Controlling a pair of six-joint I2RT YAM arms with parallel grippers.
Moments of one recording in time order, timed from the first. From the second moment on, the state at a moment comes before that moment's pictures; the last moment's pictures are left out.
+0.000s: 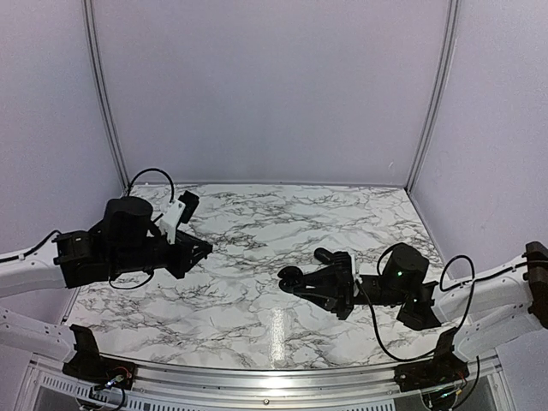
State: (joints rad) left arm -0.94 1.05 0.79 -0.26 -0.08 -0.26; right arm 0.97 1.23 0.35 0.92 -0.52 -0.15
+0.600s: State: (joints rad) left arm -1.12 0.88 0.64 0.26 0.04 -0.09; right arm 1.12 1.29 0.36 1.09 -0.30 -0.40
